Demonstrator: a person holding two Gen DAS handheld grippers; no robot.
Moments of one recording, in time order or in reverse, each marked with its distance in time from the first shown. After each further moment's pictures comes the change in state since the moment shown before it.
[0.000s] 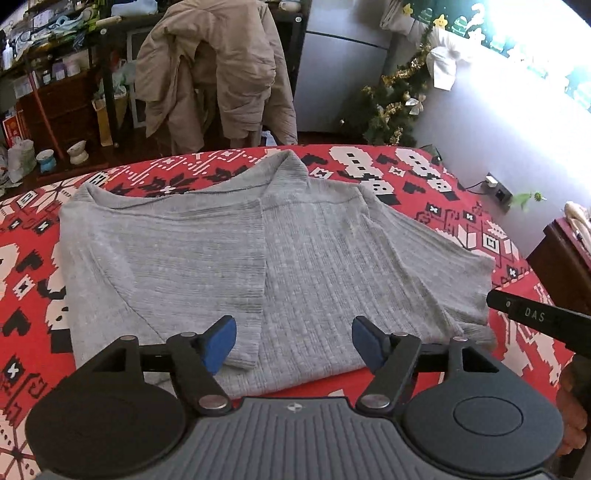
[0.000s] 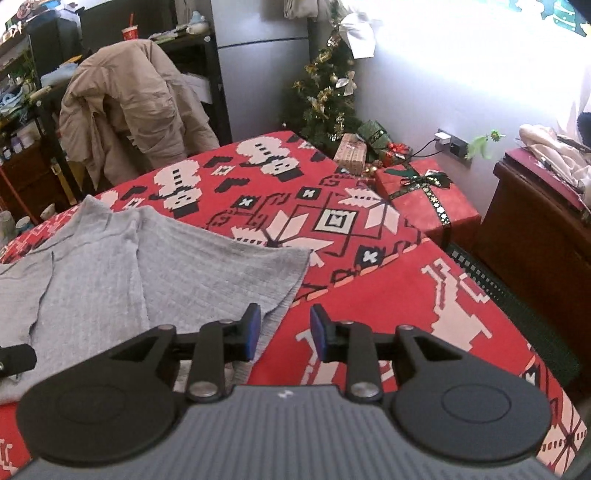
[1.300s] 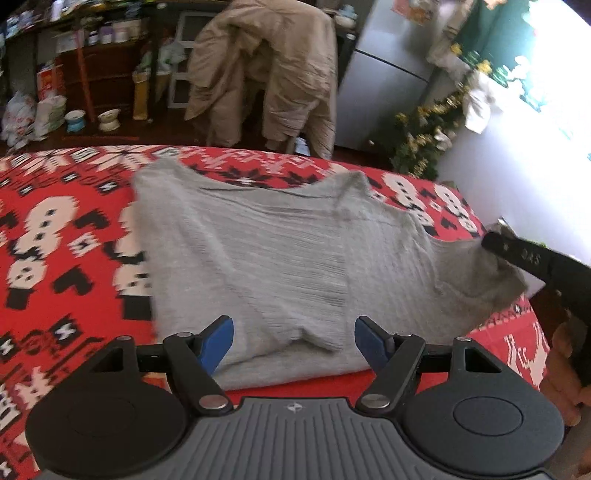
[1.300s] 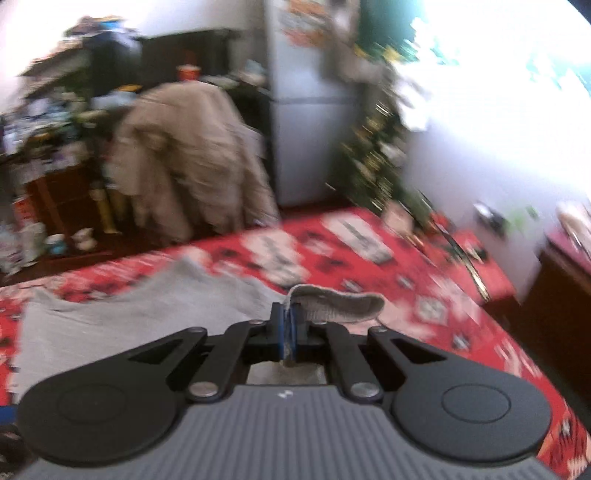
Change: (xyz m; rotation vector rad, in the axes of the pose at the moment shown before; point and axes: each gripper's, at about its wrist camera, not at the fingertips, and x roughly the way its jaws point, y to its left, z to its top) left arm -0.042 0.085 -0.011 -0.207 -0.036 -0.011; right arm -0.039 0.110 0.027 -0.141 -0.220 0.123
